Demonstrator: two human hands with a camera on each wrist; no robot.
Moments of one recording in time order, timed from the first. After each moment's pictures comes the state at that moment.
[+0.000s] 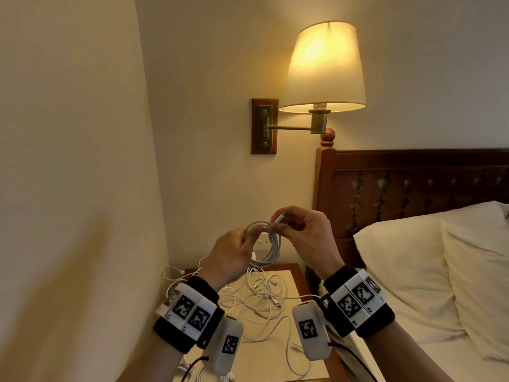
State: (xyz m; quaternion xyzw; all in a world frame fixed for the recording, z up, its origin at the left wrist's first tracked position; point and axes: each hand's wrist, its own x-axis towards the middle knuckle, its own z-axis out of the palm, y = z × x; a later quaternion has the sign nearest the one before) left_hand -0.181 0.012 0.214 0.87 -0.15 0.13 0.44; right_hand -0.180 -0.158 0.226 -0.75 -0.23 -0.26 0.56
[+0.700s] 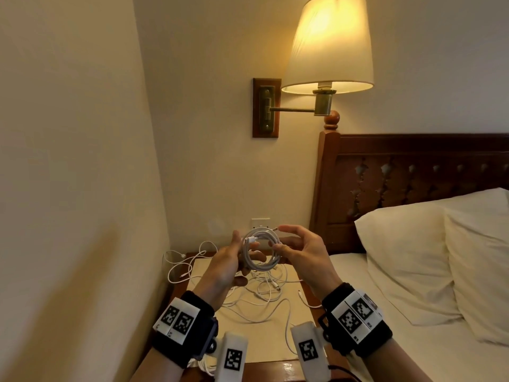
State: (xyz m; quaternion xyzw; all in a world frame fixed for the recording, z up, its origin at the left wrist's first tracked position) left_hand -0.185 0.014 0.155 0.68 0.00 -0.04 0.73; right_hand -0.185 -0.156 0.164 -0.70 -0.09 -0.08 0.70
